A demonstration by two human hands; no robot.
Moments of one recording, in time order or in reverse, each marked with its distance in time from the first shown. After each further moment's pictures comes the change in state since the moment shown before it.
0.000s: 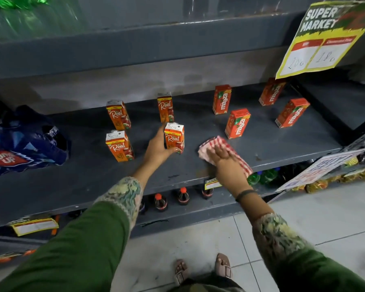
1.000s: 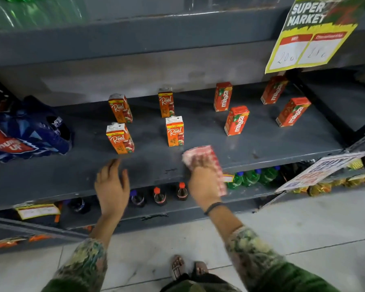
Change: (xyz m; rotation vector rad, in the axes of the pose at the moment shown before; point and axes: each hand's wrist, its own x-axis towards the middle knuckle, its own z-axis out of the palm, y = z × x) left_hand -0.128 -0.076 -0.037 0.643 0.591 0.031; right_hand -0.034 -0.064 0.025 0.042 0.119 0.072
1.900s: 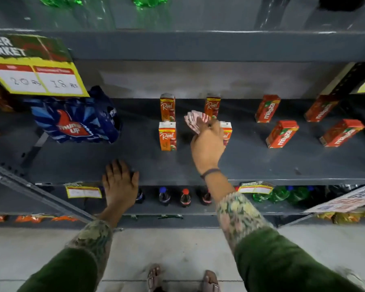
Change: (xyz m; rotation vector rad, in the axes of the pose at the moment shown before) left_hand 0.005 -0.096 -0.026 0.228 -0.397 -0.273; right_hand 0.065 -0.135 -0.027 0.314 0.389 0.029
